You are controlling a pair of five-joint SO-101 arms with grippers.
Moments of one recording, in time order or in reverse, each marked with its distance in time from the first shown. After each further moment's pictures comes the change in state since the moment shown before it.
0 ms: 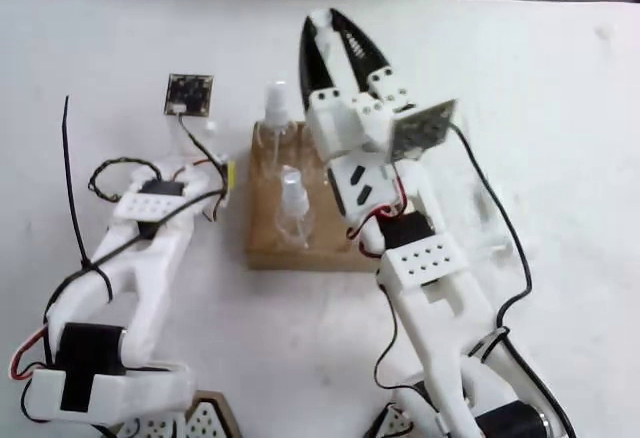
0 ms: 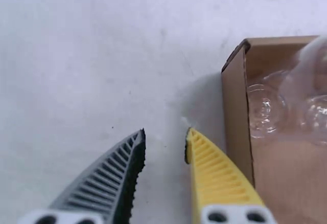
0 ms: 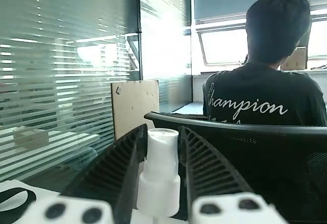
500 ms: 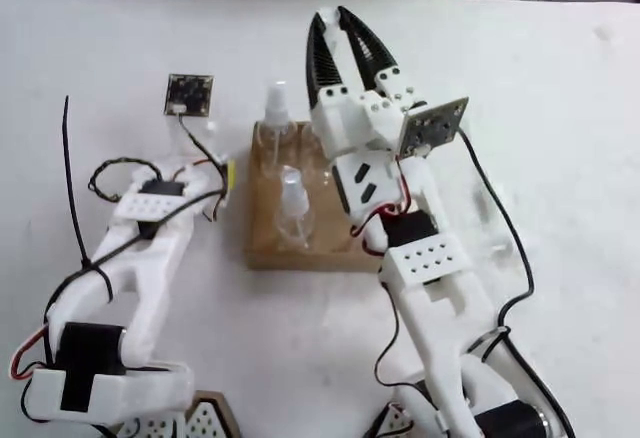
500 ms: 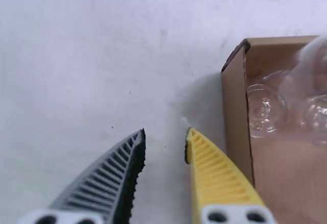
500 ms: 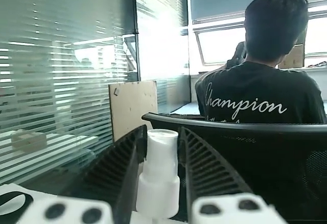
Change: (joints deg) left arm 0.0 0.0 0.0 0.0 0.0; right arm 0.9 0.0 0.0 0.0 -1.8
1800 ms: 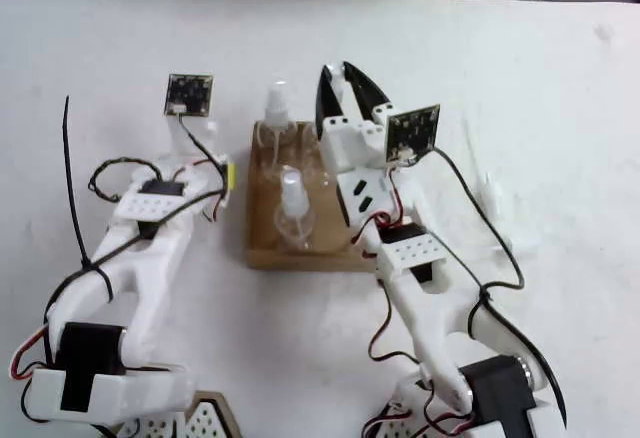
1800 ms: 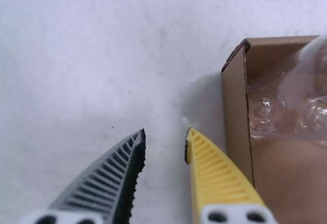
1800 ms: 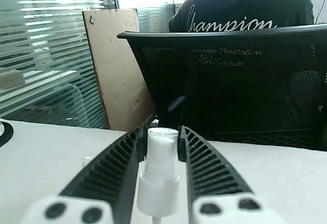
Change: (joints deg) left arm 0.0 0.0 0.0 0.0 0.0; right arm 2.3 13.2 8.4 -6.8 -0.4
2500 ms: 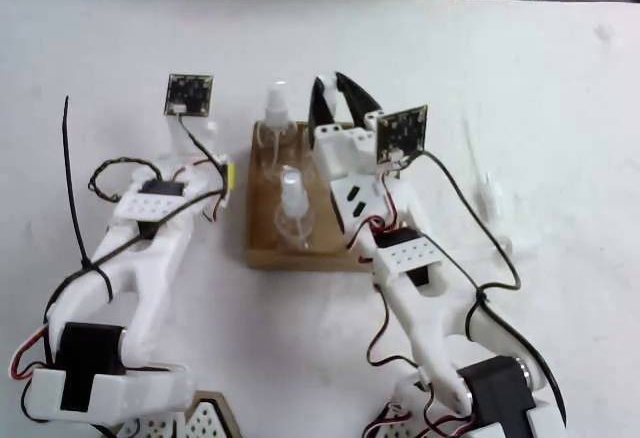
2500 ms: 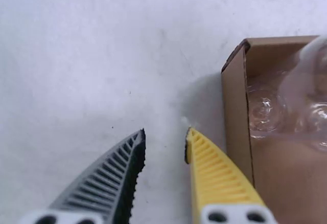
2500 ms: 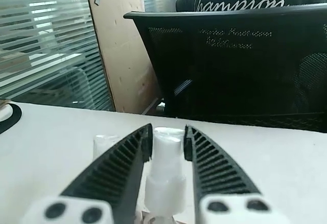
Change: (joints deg) left arm 0.0 0.0 0.0 0.0 0.0; right arm -1.6 0.0 1.1 2.8 0.0
